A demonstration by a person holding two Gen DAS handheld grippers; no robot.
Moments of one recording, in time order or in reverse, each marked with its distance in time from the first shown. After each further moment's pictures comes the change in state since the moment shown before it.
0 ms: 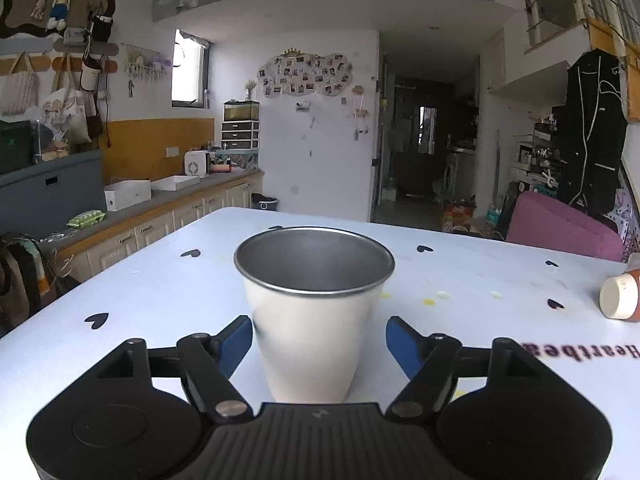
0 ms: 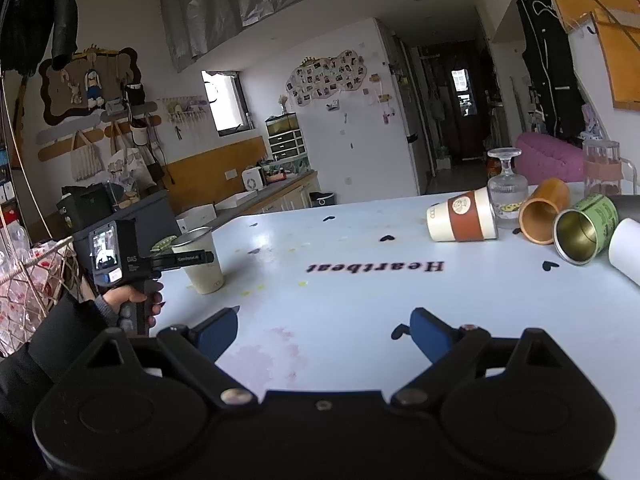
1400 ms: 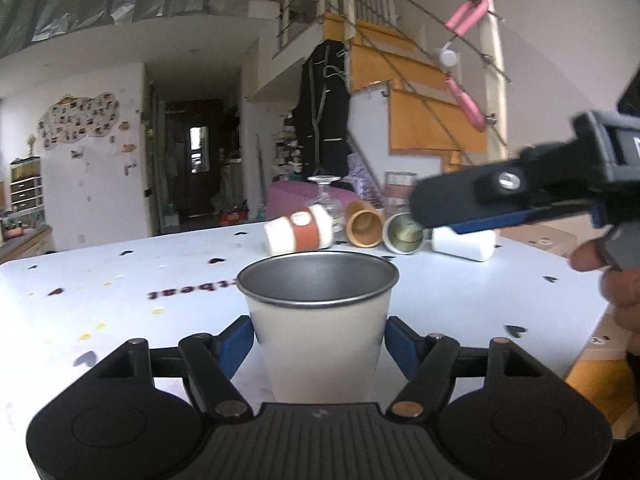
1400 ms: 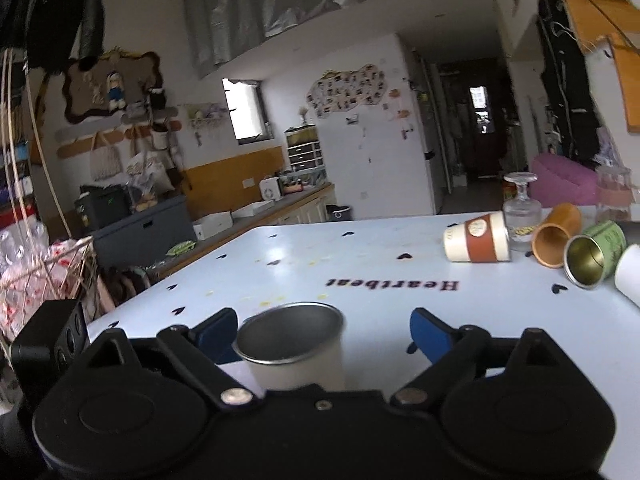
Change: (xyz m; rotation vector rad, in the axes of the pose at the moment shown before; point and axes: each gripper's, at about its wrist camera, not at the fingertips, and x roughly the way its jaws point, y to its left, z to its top) left arm -0.183 -0.155 -0.099 0.286 -0.063 -0.622; right arm -0.023 0.009 0.006 -0.030 -0.035 0.045
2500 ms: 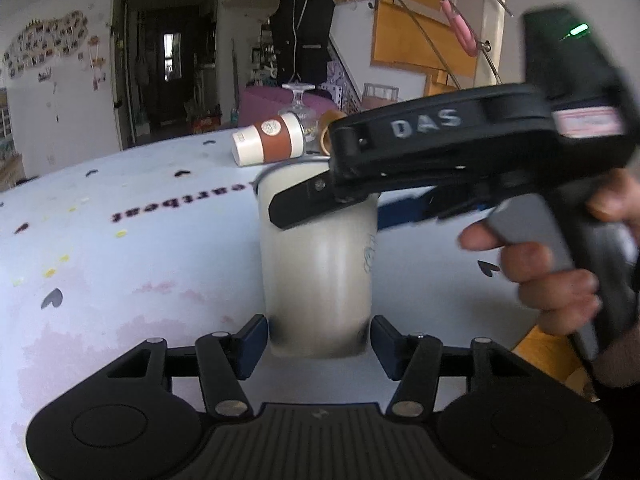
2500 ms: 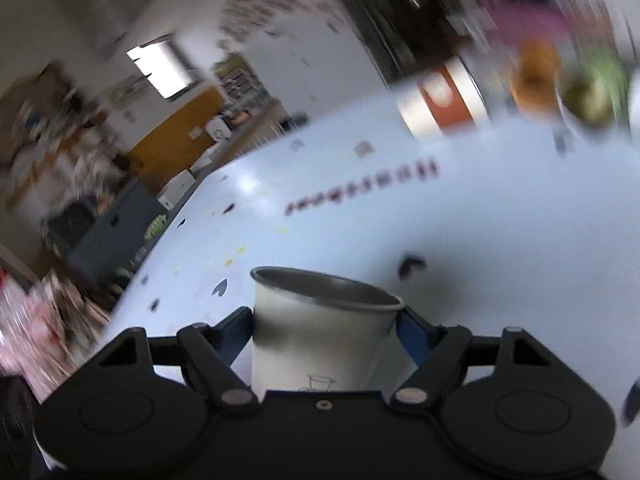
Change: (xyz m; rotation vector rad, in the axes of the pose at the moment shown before) left arm 0.008 -0.006 0.004 -0.024 0.301 -0.098; right arm 0.081 -0.029 -0.013 0.282 0.280 -0.054
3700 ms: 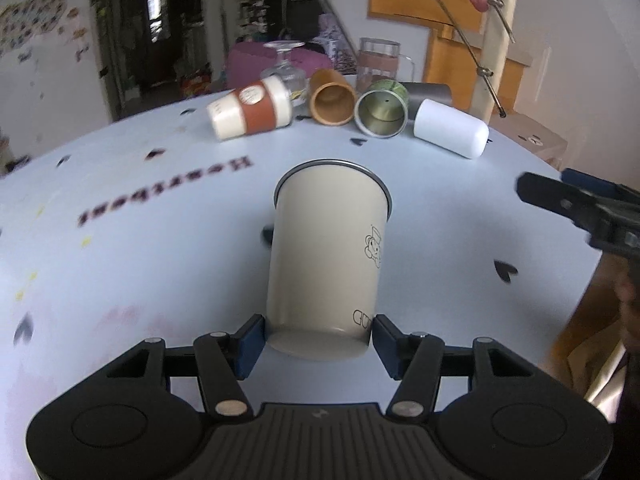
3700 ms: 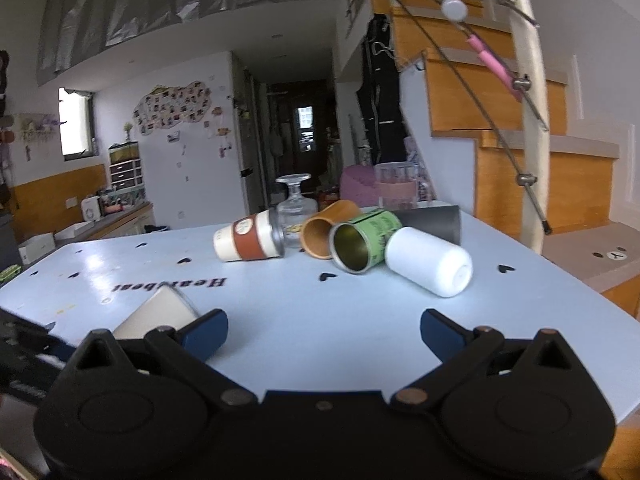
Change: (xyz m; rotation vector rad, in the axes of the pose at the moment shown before) left arm 0.044 -0.006 0.041 -0.003 0.185 -0.013; right arm -0.110 -0.067 -0.053 -0.159 -0.419 -0.502
